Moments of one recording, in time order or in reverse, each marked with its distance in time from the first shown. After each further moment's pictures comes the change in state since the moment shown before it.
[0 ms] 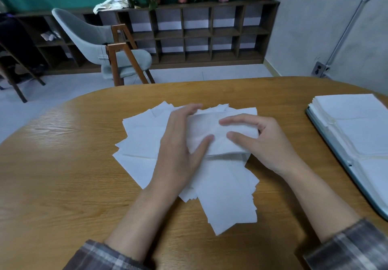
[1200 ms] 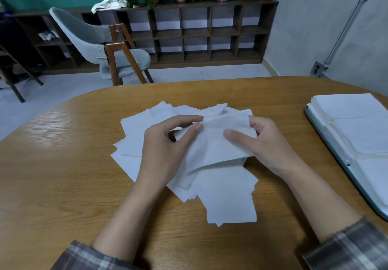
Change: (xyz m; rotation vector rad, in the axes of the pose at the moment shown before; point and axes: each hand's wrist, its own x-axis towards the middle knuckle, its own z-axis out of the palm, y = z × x) left_hand 0.008 -0.004 -0.016 -0.257 -0.026 -0.221; right_hand -0.002 -0.002 0.000 0.175 -0.047 0.116
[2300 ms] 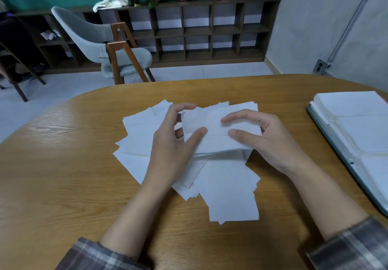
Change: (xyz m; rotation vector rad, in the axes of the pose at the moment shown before) left_hand -0.003 0.005 0.008 -0.032 -0.009 -0.059; right_hand 0.001 -0.002 -0.005 -0.086 -0.045 -0.122
